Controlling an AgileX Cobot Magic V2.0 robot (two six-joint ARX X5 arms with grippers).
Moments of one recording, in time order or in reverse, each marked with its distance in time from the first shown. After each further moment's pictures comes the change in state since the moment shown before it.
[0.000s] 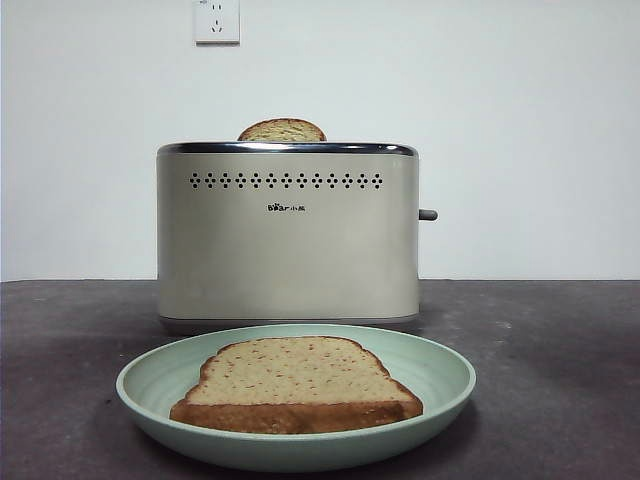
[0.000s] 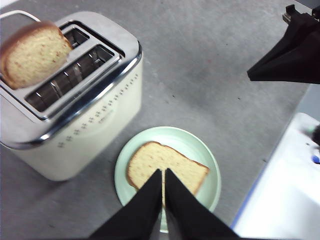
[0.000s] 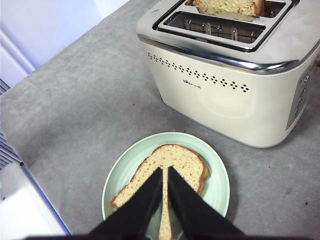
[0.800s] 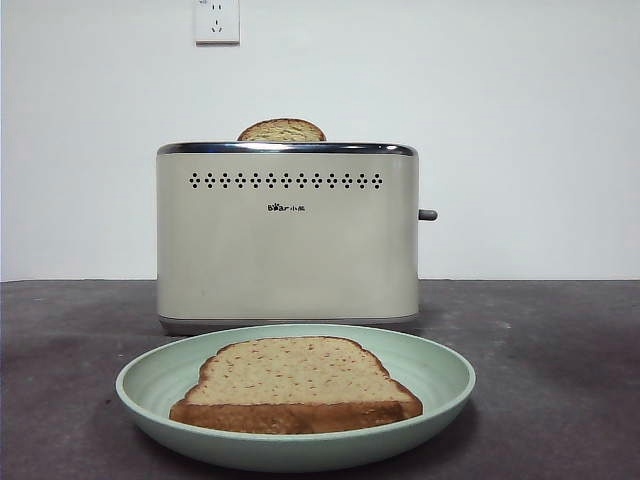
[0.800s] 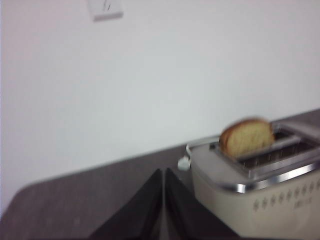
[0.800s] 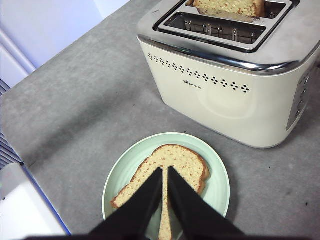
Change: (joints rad) left arm 0.516 -0.750 -0.944 0.922 -0.093 -0.022; right arm 0.000 0.000 0.000 0.002 0.000 0.000
